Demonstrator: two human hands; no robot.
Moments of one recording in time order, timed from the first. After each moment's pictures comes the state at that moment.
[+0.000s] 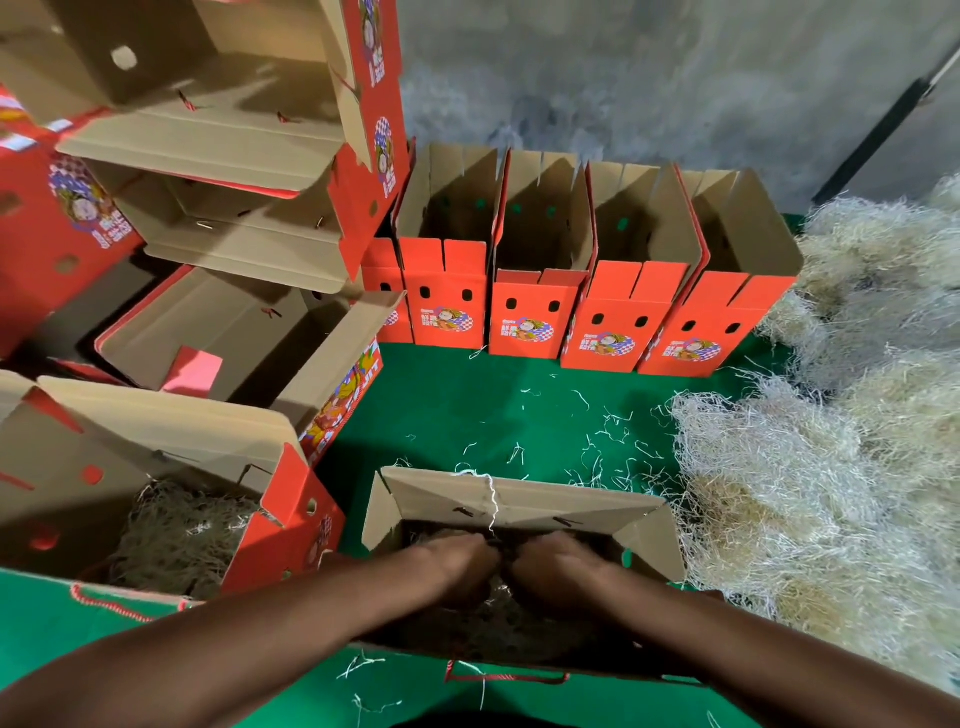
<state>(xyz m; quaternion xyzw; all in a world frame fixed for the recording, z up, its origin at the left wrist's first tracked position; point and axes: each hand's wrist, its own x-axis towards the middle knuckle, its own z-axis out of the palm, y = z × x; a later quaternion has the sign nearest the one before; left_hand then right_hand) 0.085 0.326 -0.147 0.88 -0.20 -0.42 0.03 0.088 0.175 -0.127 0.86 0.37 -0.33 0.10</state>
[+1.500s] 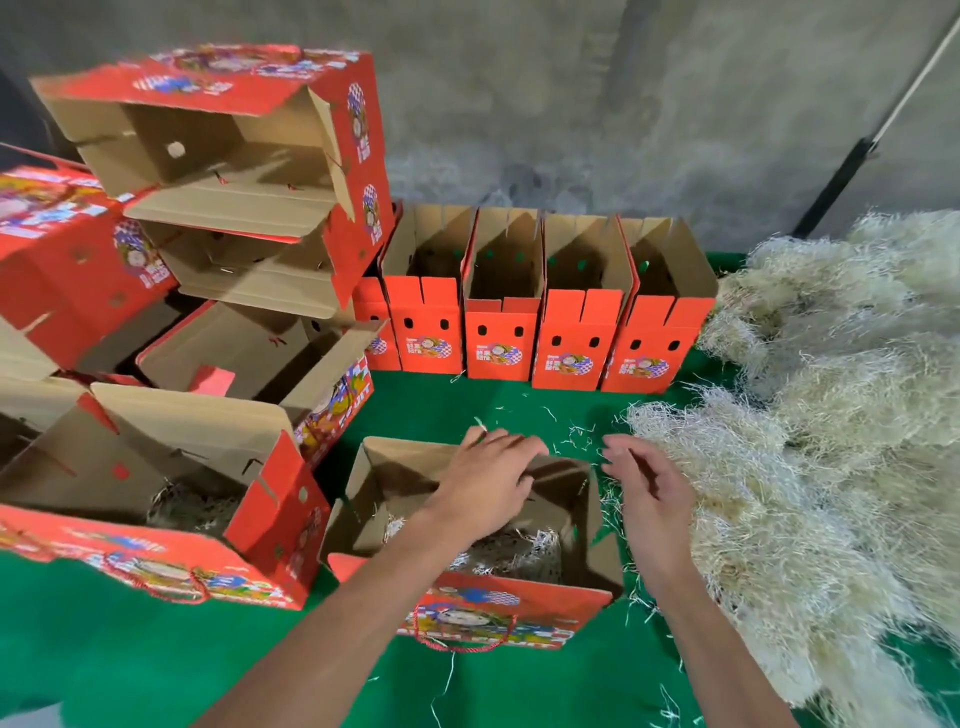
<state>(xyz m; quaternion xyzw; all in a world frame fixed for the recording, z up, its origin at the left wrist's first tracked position) 0.066 0.260 -0.014 0.96 -0.22 0.05 0.16 0.037 0.061 -0.030 0.74 -0.03 0.15 -0.66</state>
